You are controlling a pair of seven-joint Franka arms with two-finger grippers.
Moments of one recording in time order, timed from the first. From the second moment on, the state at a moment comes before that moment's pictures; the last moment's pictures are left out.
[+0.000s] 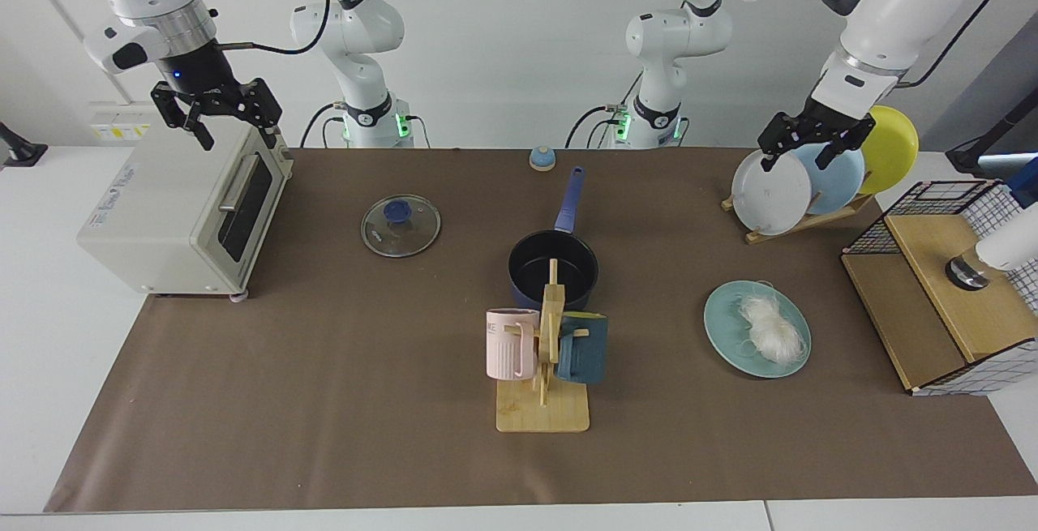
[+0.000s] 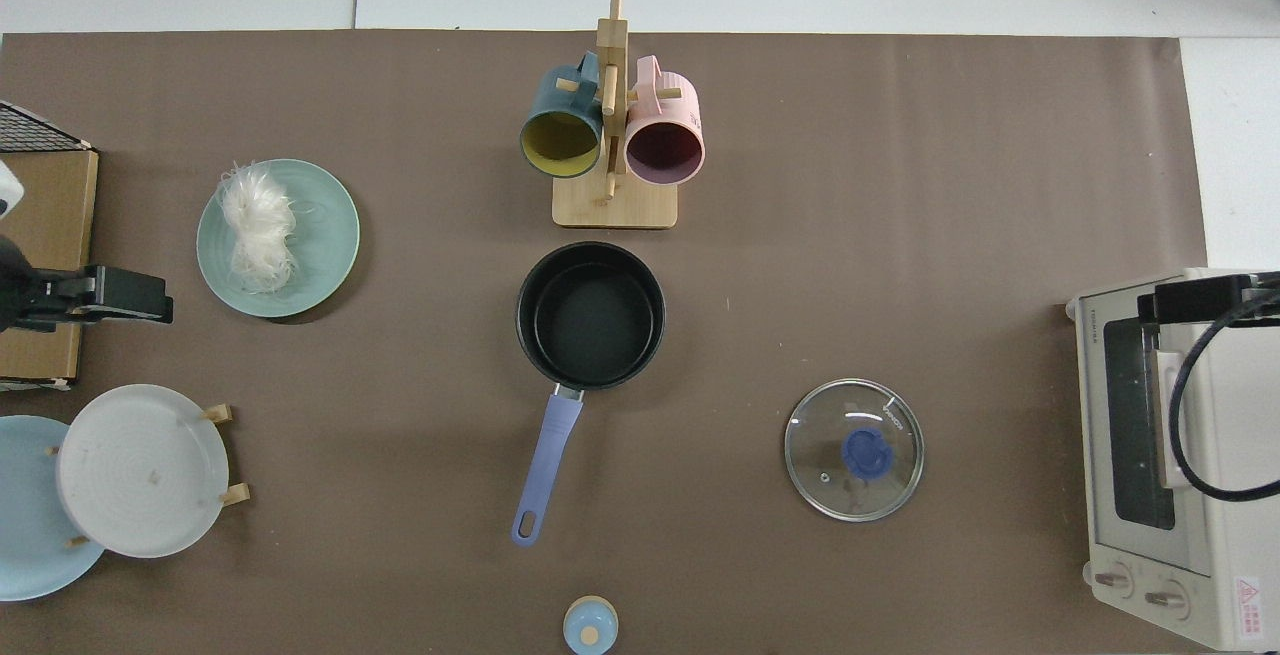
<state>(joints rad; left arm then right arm) 0.07 -0.06 -0.06 -1.69 -0.02 1.62 0.00 0.02 -0.12 -0.10 -1.68 0.03 1.61 -0.05</state>
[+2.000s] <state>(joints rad) 0.11 0.32 -0.04 -1.70 0.05 2.16 -0.25 0.03 -0.22 0.14 -2.35 0.03 2.13 0.20</state>
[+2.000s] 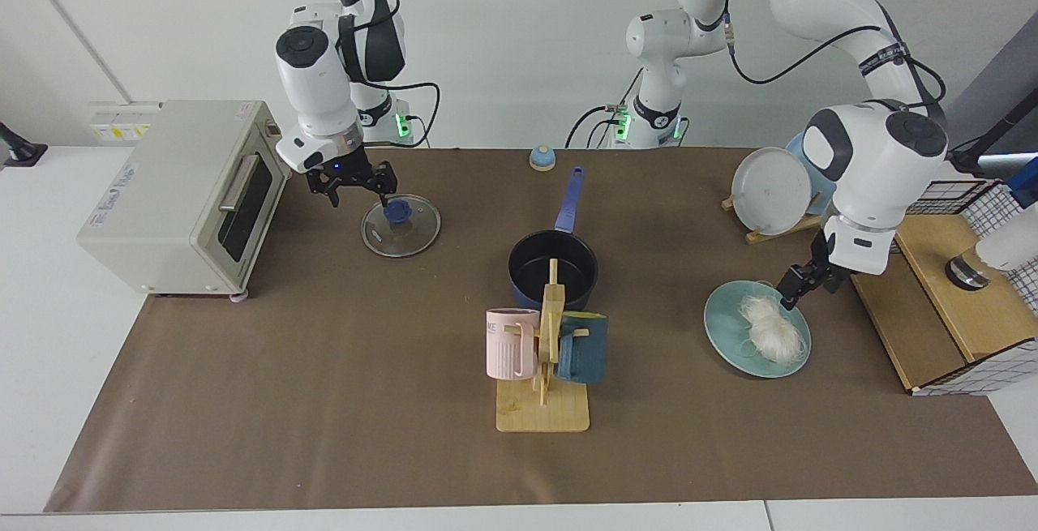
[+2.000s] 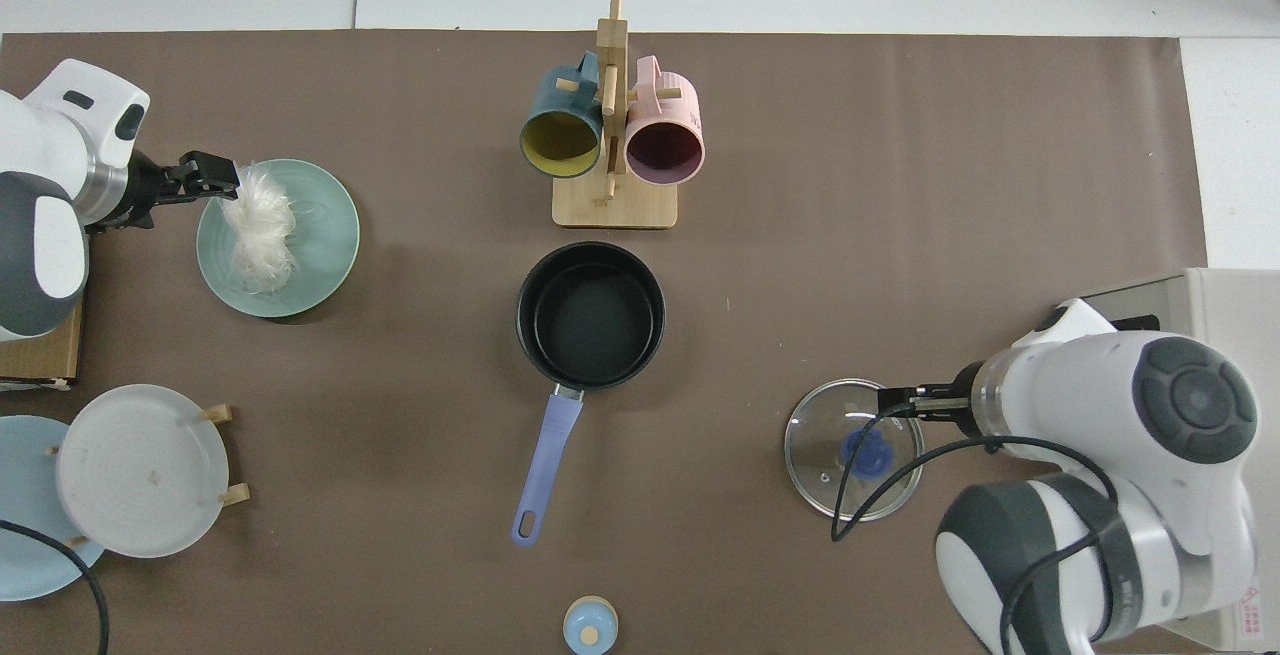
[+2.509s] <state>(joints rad) 0.11 0.45 -0.06 -1.70 0.05 2.28 -0.28 0.03 -0.25 0.23 -2.53 0.03 2.29 0.30</state>
